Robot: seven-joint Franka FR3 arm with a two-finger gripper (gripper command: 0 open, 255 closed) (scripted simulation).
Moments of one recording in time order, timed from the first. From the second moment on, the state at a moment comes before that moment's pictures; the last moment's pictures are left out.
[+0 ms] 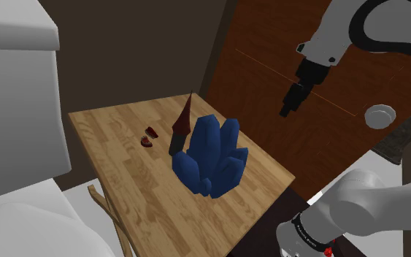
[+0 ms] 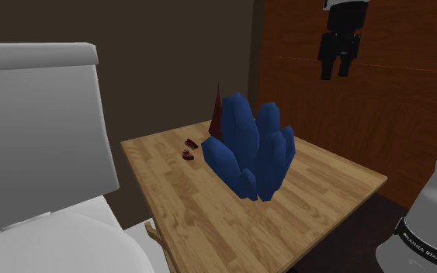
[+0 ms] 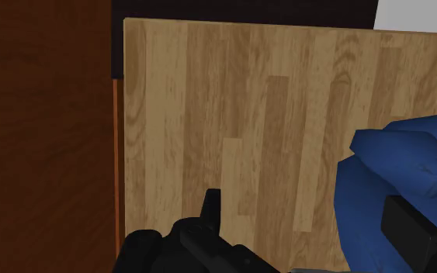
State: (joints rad) arm 0.01 -0.75 0.07 -2.29 0.07 1.47 -0.02
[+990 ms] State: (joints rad) arm 0.04 -0.41 0.23 -2.25 0.12 1.83 0.13
